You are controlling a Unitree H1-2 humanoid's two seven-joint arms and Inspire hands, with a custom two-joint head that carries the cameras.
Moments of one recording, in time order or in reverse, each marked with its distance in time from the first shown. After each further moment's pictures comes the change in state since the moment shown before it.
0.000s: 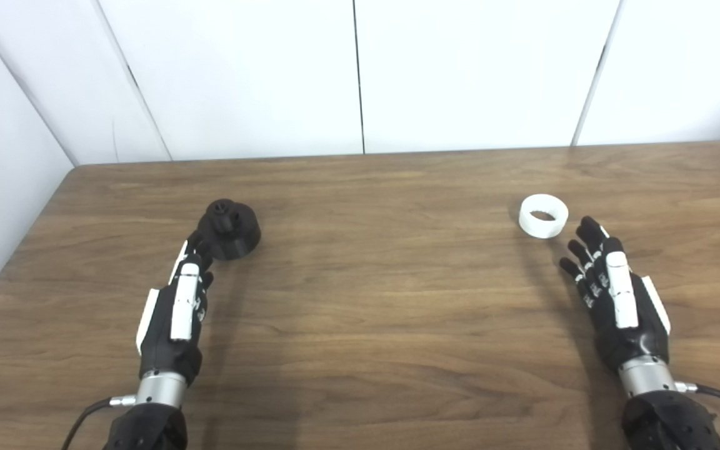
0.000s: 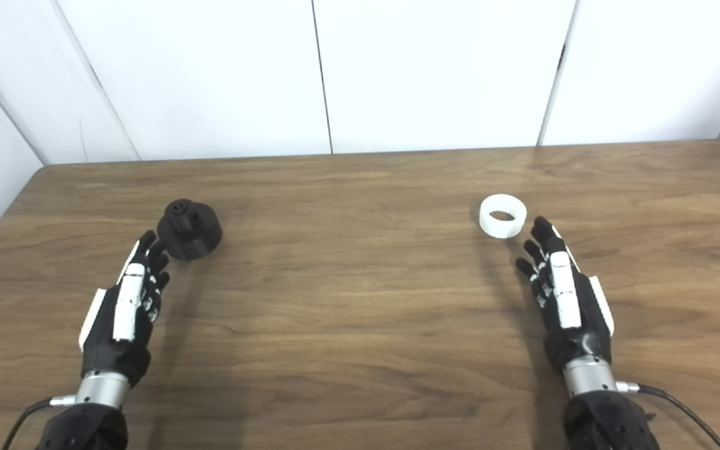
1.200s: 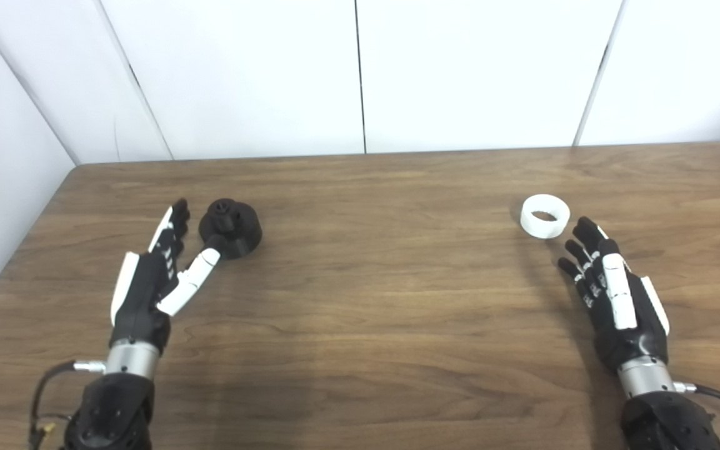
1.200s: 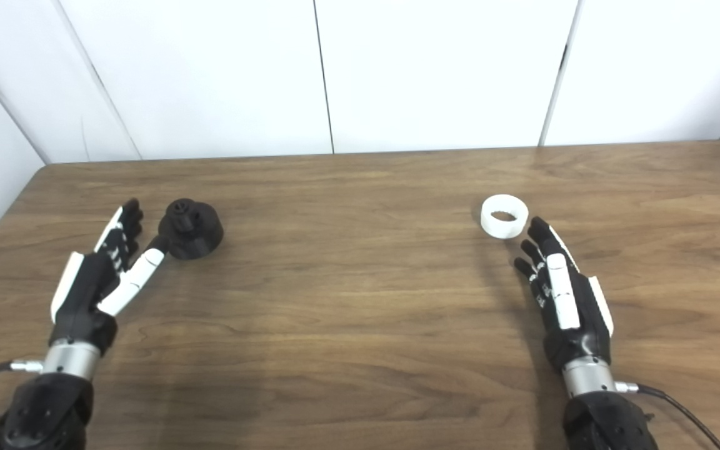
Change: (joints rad) left arm -0.084 0.178 -0.025 -0.092 0.201 0.102 -0.010; right arm -0.007 -0.004 0.012 0.034 -0.003 -0.044 0.003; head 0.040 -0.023
